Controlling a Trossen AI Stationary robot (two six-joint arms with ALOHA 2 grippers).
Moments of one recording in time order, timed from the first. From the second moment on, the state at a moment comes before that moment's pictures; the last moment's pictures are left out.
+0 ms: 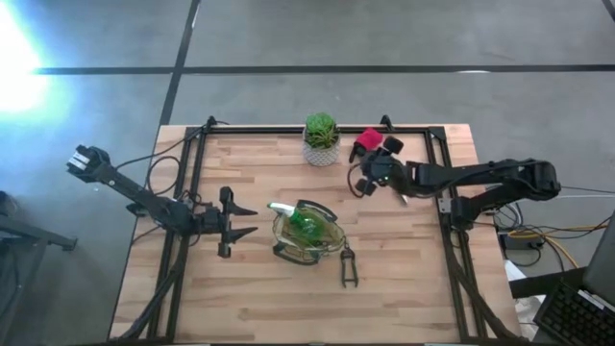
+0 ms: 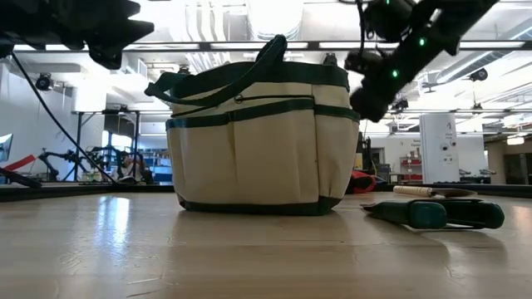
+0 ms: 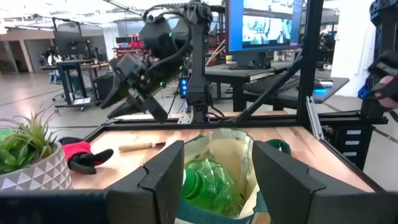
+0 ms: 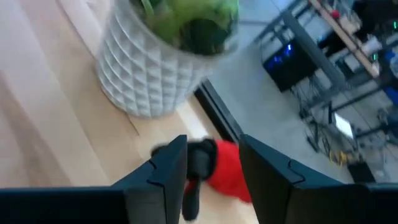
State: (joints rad) left arm -0.49 0.73 0.19 0.66 -0.54 0.06; right arm -0.19 1.27 0.68 -0.08 0.70 -0.14
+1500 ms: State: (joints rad) left arm -0.49 0.74 0.19 0.64 -0.59 0.15; right arm -0.46 1.72 0.71 0.21 0.63 -0.19
